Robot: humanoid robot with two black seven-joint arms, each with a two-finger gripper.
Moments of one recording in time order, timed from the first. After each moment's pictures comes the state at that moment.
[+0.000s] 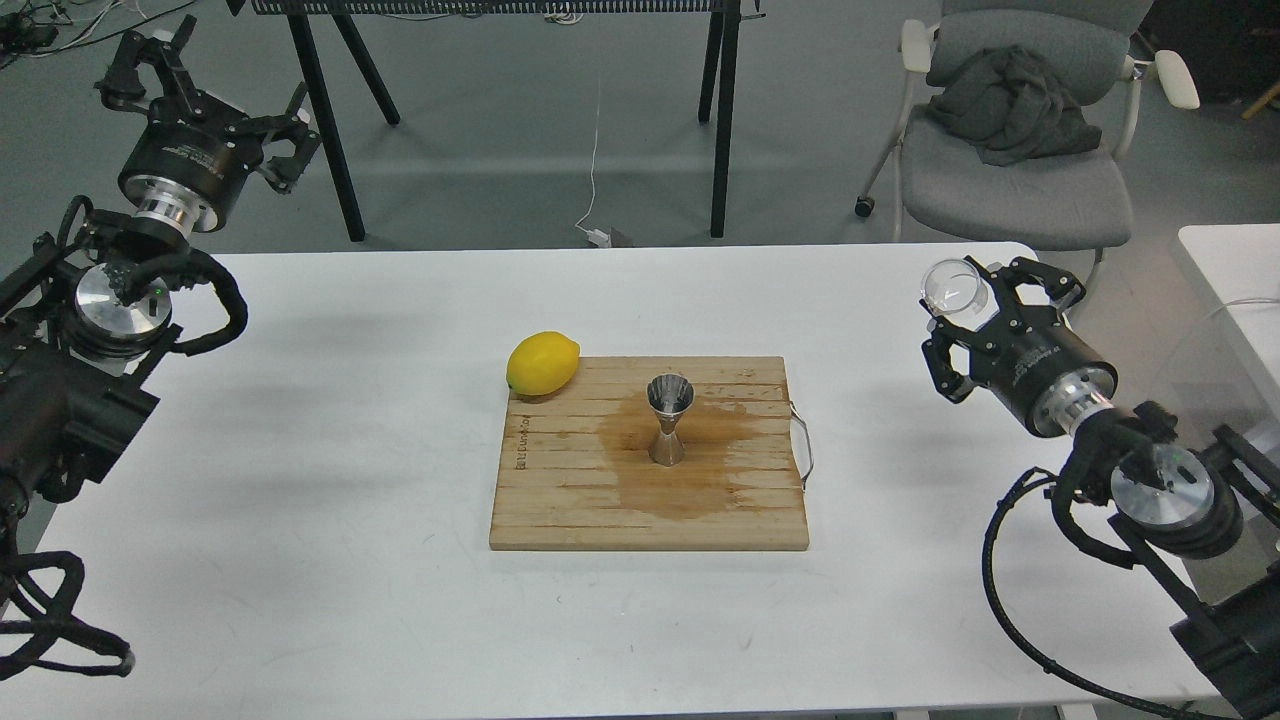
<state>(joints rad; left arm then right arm) -0.84 0.41 -0.87 -0.60 -0.26 -0.44 -0.19 0.21 -0.45 1.13 1.37 0.08 -0.10 -0.03</state>
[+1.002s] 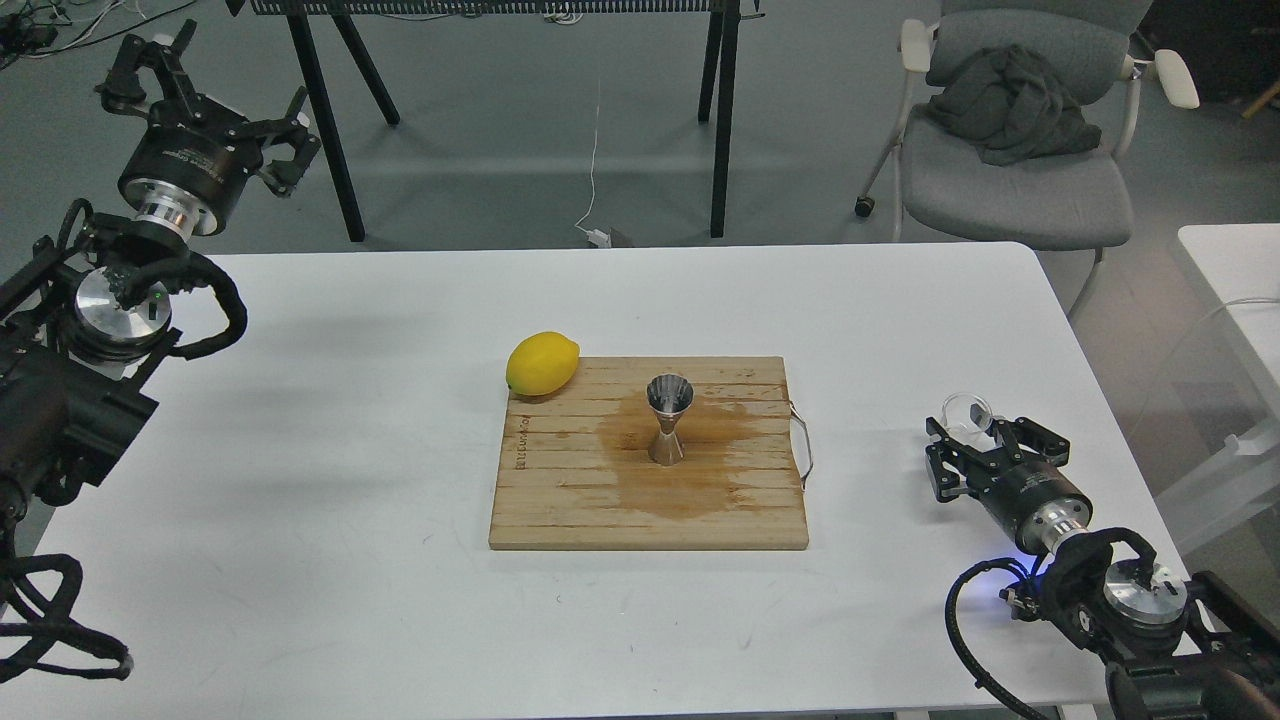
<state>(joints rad) -0.83 0.41 -0.87 -0.60 -0.26 -0.44 -0.20 0.22 -0.23 1.20 0.76 0.43 0.27 -0.19</state>
